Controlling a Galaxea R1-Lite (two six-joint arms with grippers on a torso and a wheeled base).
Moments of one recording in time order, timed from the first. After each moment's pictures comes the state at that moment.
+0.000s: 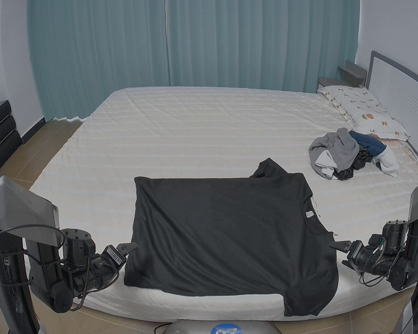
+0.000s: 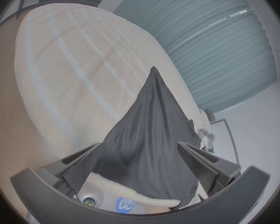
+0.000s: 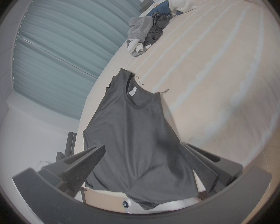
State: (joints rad) left arm -0.24 2.22 -0.13 -1.49 -0.05 -1.03; right arm -0.09 2.24 -0.05 -1.55 0.37 0.72
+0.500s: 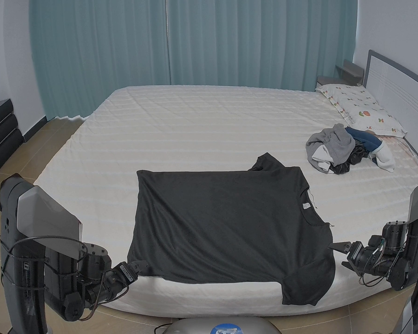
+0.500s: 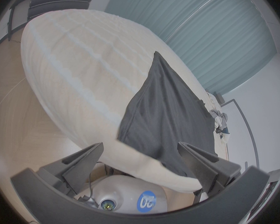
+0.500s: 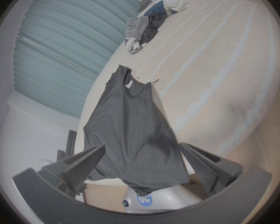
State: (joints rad) left arm -0.33 2.35 -0.10 -1.55 0.03 -0.91; right arm -0.10 2.25 -0.05 -1.55 0.38 0.72
